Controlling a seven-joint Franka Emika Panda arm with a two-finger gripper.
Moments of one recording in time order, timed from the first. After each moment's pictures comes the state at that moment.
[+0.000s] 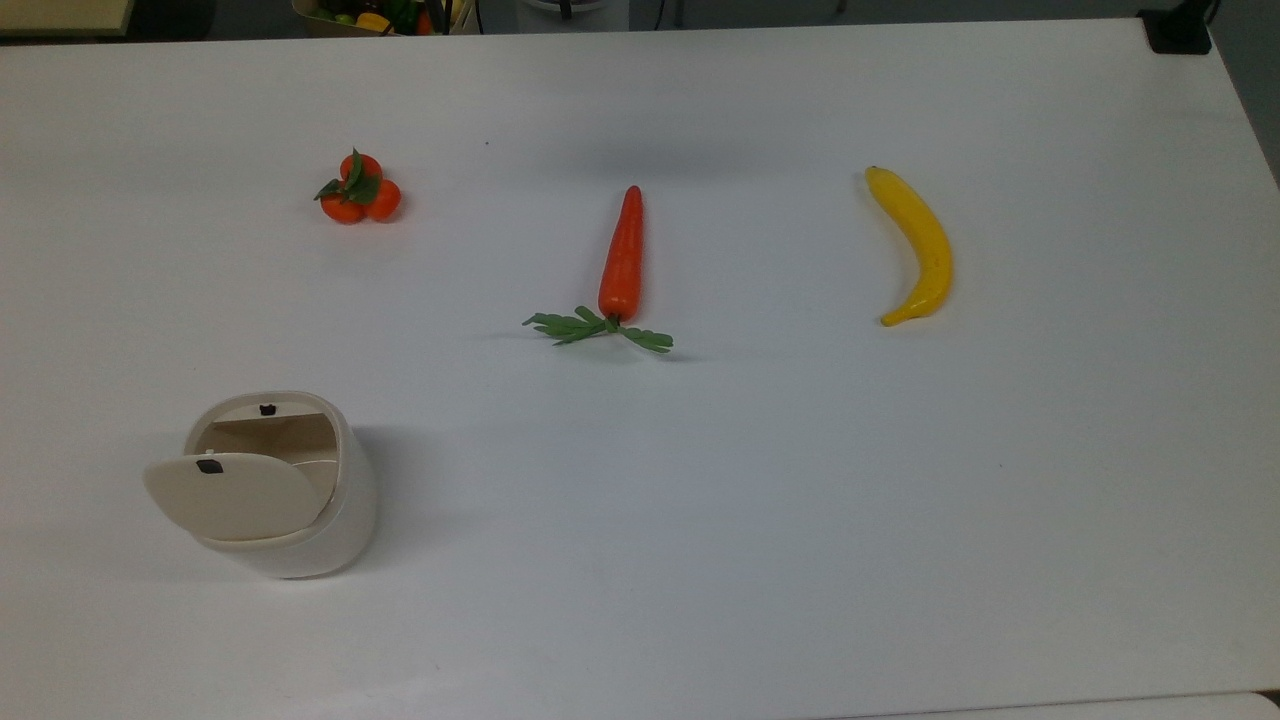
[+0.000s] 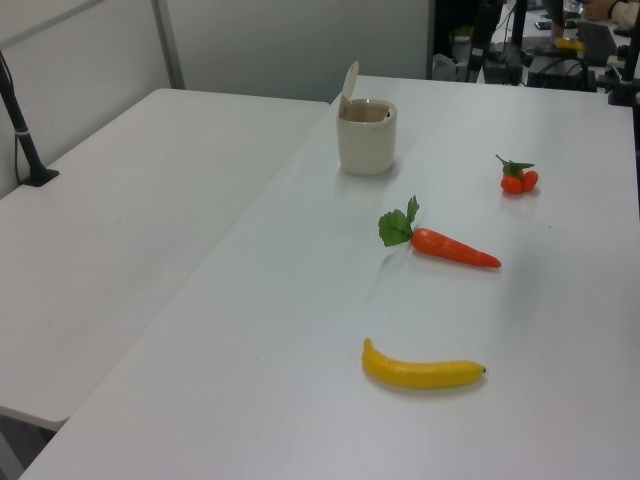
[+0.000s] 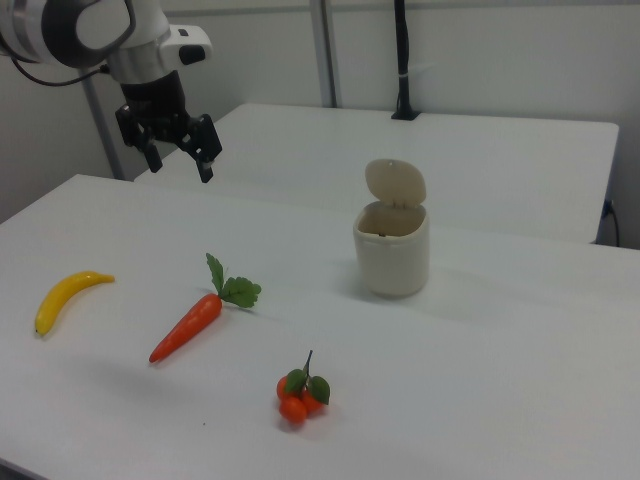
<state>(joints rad) 0.12 -0.04 -0.09 -1.63 0.08 1.74 -0.12</state>
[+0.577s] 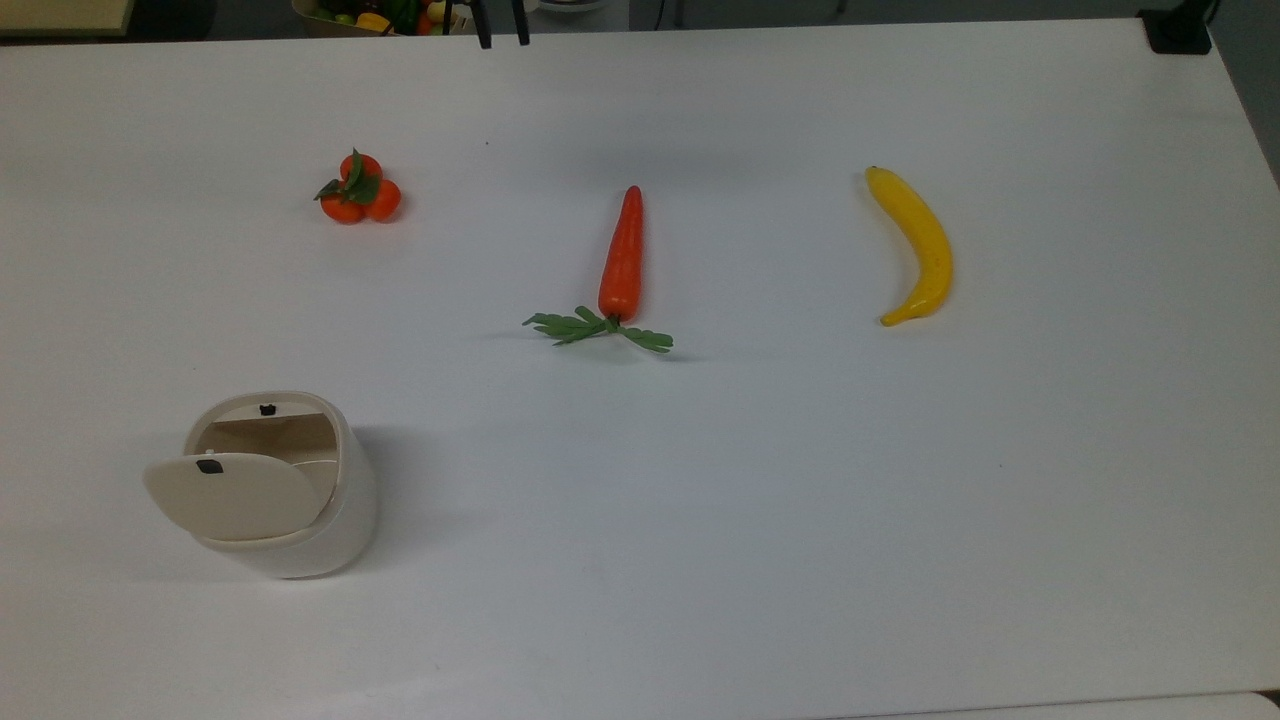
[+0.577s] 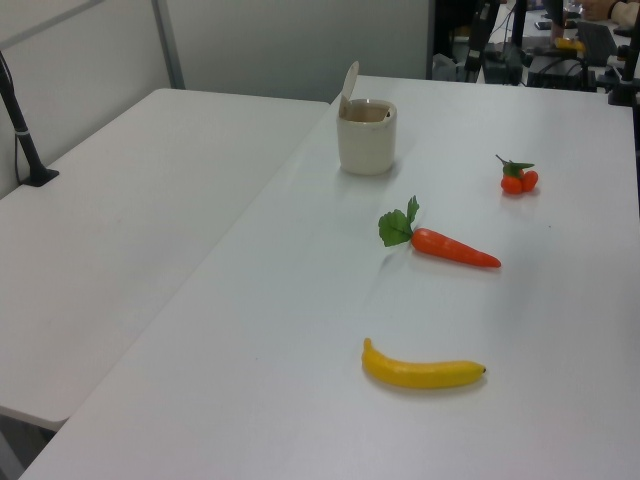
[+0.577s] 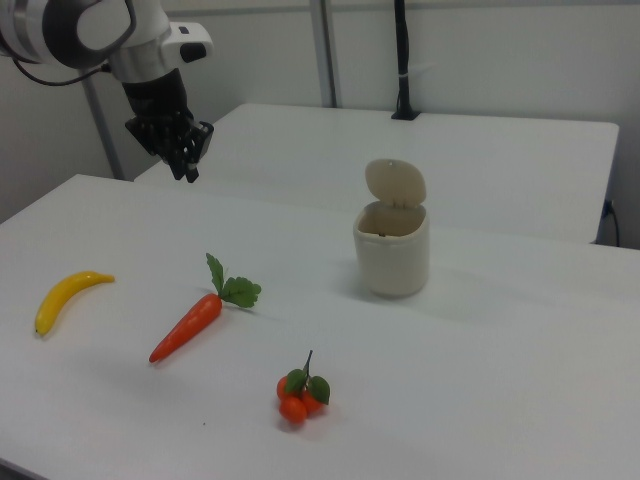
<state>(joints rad) 0.12 -0.03 -0.09 -1.63 0.08 1.77 -0.13</state>
